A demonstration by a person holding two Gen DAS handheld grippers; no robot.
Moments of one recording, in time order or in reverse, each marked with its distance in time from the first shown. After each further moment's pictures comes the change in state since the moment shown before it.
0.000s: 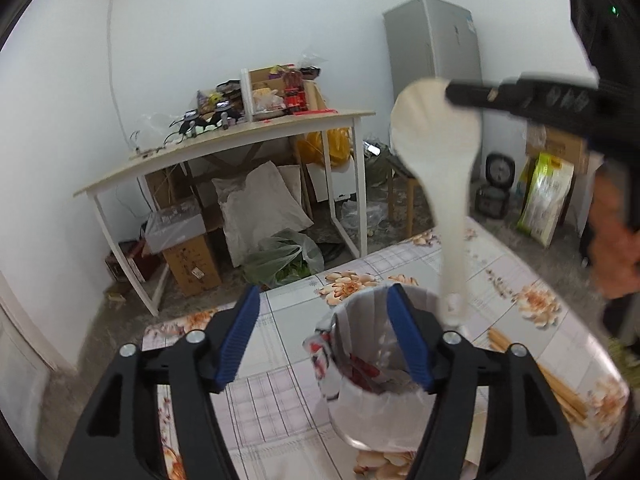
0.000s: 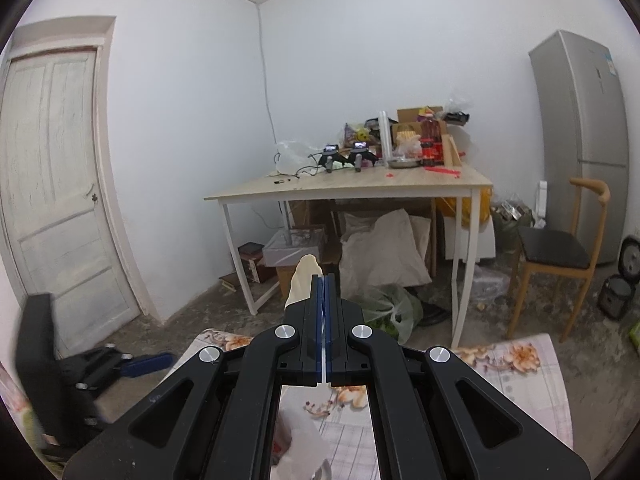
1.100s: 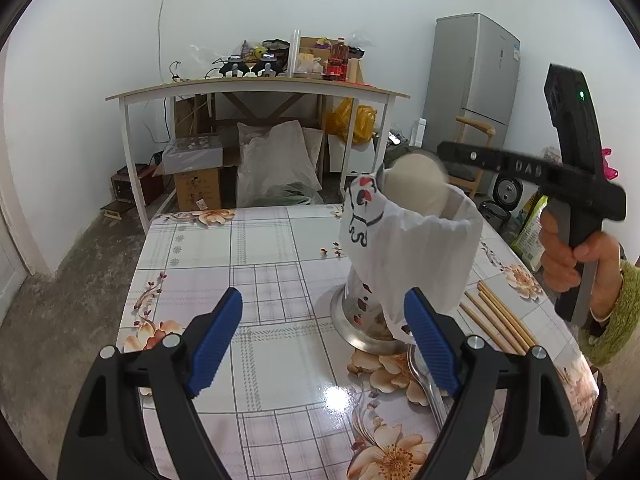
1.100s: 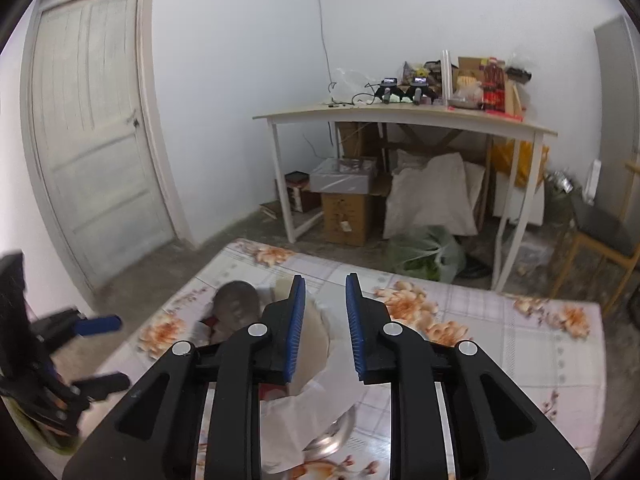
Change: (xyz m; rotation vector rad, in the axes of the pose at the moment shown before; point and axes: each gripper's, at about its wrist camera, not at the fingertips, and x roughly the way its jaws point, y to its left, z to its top) left arm -0.045 0.029 -0.101 -0.228 0.075 -0.015; right arm 0.034 0.018 -0.061 -0.078 0.238 0.188
